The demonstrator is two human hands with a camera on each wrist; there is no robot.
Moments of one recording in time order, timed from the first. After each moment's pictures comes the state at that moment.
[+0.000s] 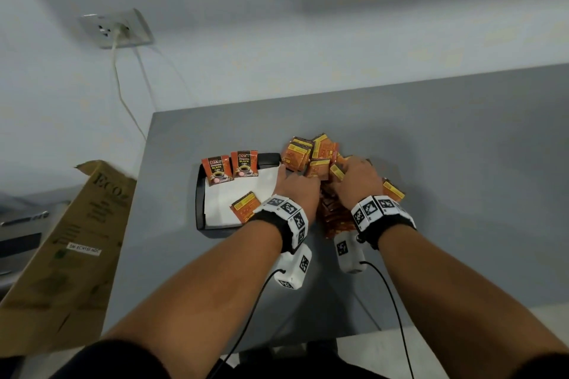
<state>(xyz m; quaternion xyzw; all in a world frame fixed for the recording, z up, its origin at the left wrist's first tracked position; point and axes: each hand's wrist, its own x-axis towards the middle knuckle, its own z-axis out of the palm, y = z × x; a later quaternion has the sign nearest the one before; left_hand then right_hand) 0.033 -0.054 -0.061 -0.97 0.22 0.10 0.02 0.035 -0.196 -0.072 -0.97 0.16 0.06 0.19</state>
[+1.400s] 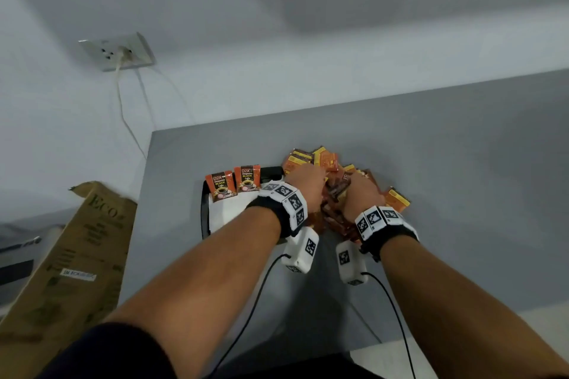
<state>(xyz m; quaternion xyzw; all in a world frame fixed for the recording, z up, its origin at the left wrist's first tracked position) 0.068 -0.052 -0.030 -0.95 0.25 0.17 -0.09 0.038 -0.196 -0.095 -0.96 0.19 0.09 0.19</state>
